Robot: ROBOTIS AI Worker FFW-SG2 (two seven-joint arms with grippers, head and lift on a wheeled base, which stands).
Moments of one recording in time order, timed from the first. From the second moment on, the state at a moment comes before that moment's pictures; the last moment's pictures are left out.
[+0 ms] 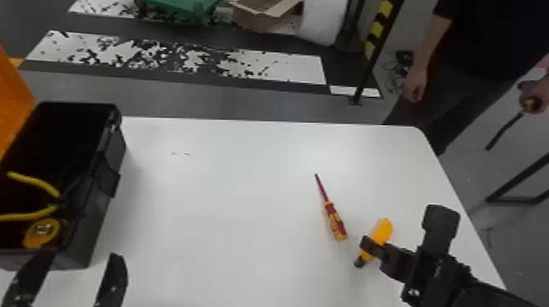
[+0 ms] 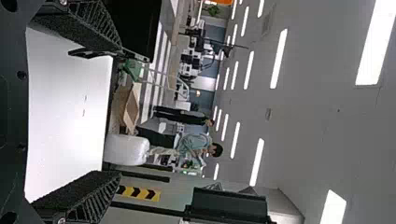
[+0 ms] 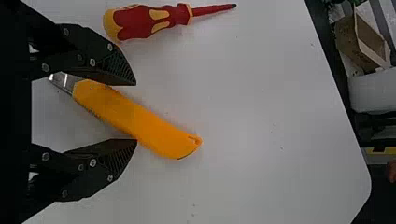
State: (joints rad) left arm 0.77 0.19 -0.07 -1.65 0.35 -0.82 -0.19; right arm 0.38 0.00 -0.31 -1.99 -0.36 1.00 -0.07
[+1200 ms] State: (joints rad) left arm 0.77 0.20 -0.07 -1.68 0.35 -0.81 -0.19; right arm 0.45 0.00 -0.34 -2.17 -0.35 1.06 -0.05
